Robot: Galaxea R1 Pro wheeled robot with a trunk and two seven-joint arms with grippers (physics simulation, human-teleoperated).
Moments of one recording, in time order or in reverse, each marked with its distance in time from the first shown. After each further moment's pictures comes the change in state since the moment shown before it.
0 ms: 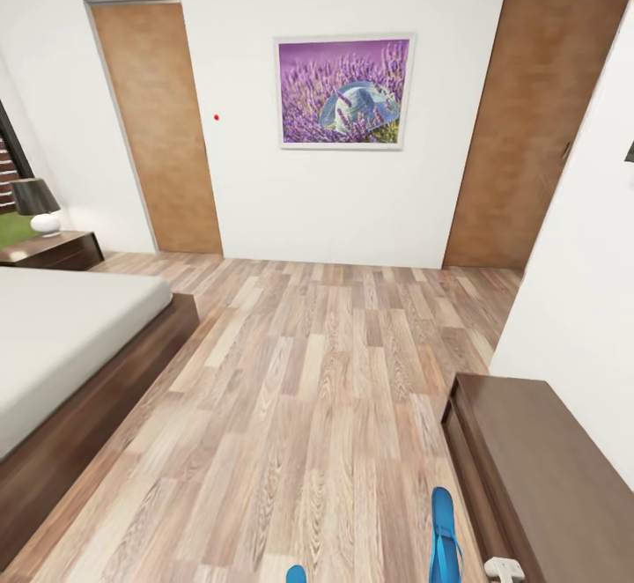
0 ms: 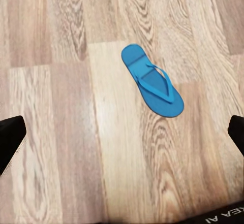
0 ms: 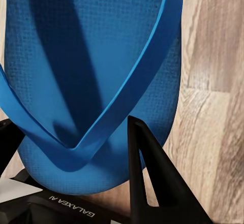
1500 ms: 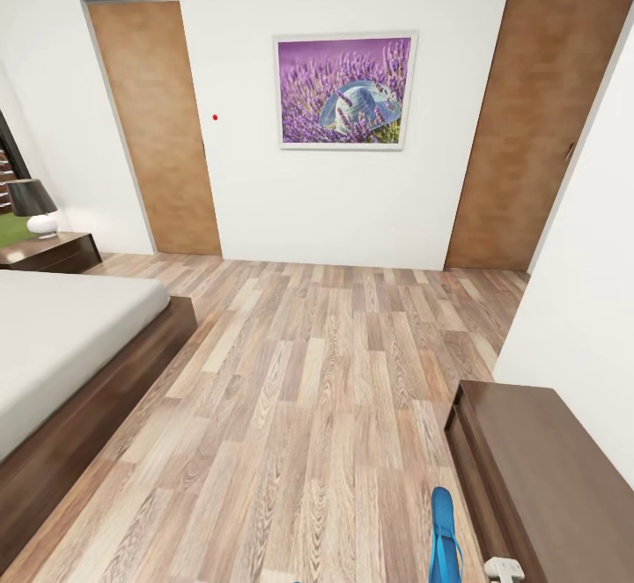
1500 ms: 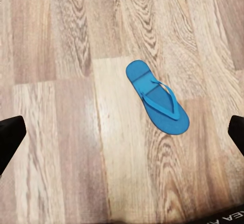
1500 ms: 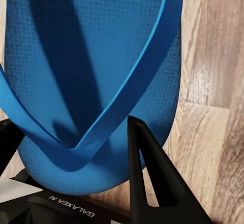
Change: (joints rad) left arm 0.000 0.002 0.004 -0.003 0.001 -0.008 -0.003; right arm 0.000 0.000 0.000 0.000 0.000 0.000 0.000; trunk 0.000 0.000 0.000
